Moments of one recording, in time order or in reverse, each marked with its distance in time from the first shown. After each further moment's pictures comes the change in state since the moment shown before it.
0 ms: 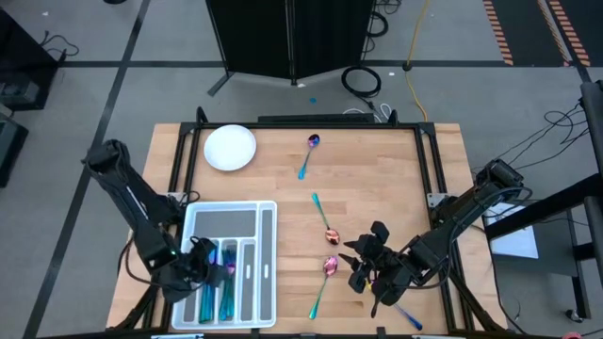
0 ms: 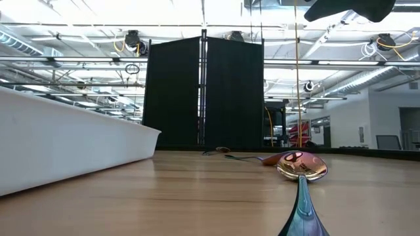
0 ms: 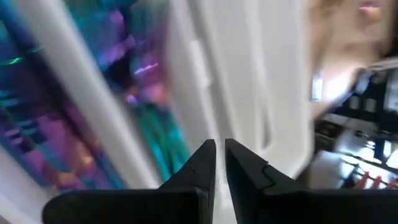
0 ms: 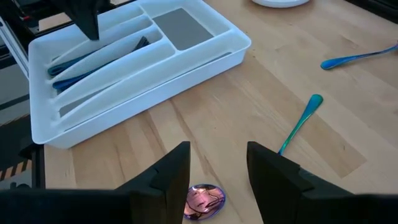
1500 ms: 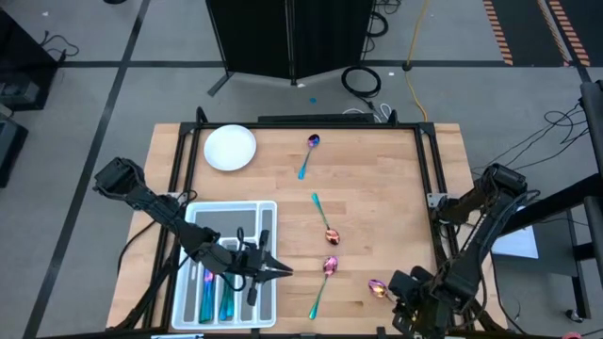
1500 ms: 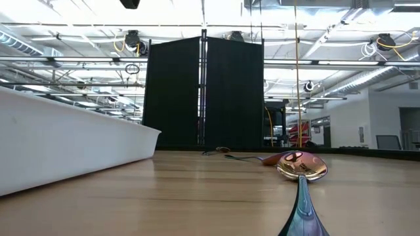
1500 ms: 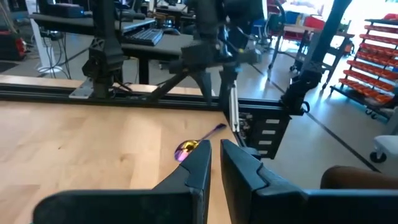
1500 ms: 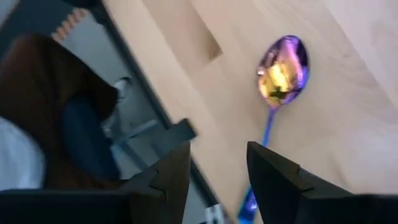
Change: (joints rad) left arm 0.394 0.274 0.110 1.098 -0.021 2.004; right arm 0.305 0.015 0.000 -0.176 -0.622 0.589
